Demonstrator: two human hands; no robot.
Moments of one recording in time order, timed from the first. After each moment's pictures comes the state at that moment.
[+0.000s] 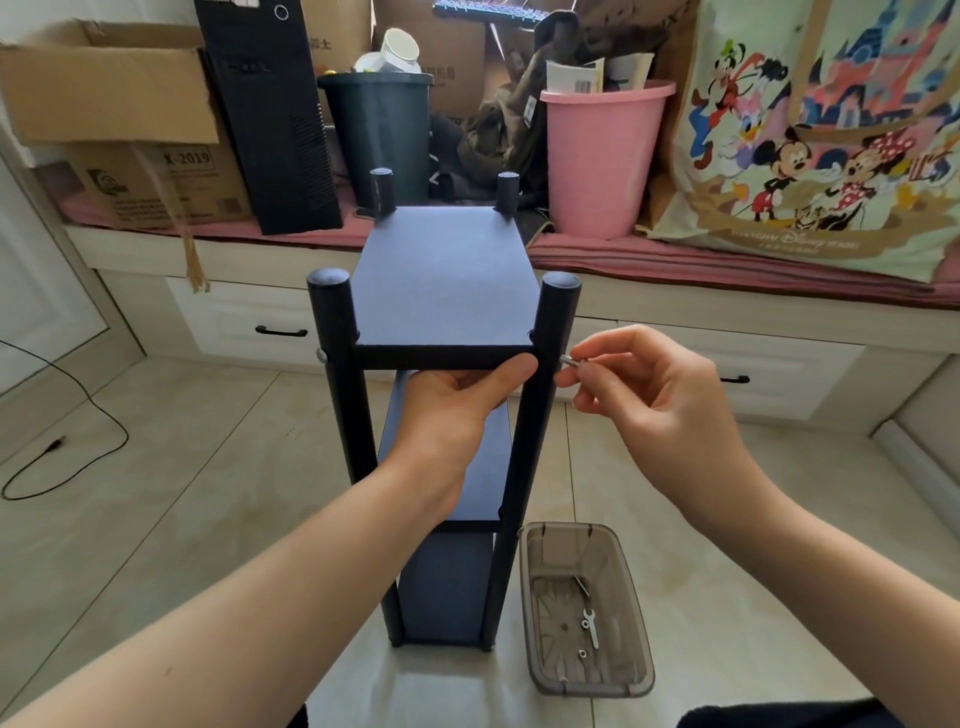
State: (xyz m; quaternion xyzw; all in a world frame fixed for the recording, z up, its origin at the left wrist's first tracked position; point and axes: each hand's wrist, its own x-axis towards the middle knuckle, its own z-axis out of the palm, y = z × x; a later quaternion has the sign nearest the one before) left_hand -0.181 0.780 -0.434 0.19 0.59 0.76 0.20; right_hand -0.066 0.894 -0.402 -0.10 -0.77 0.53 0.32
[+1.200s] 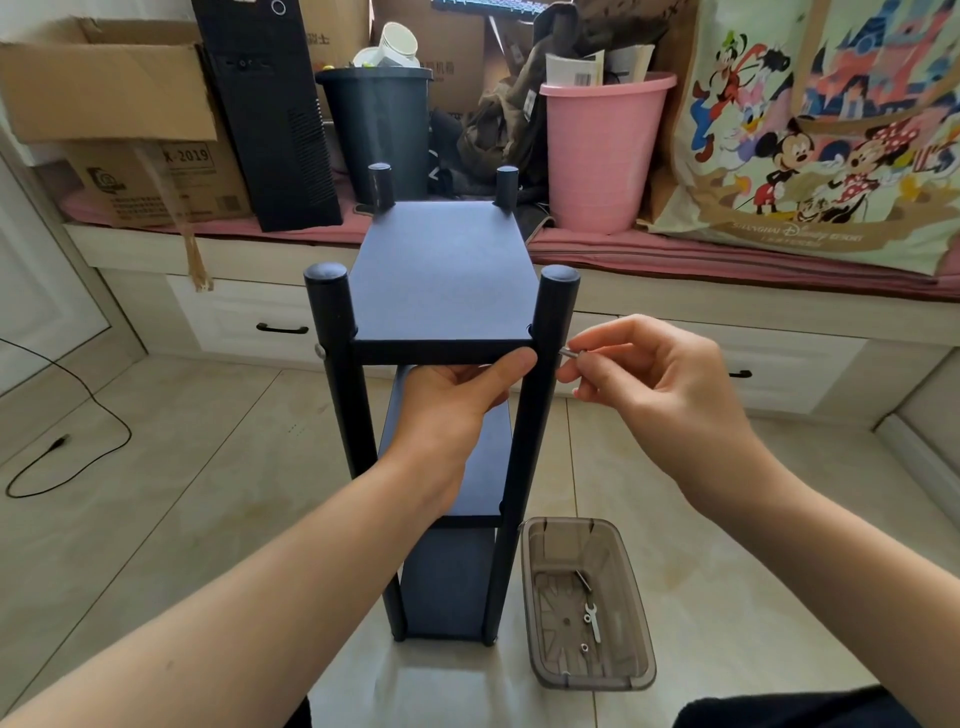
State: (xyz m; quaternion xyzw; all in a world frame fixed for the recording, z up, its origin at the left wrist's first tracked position) left_hand -0.181 0.778 -0.433 0.19 0.58 0.76 0.20; right_hand -0.065 0.895 -0.393 -0.12 -0.78 0.53 0.31
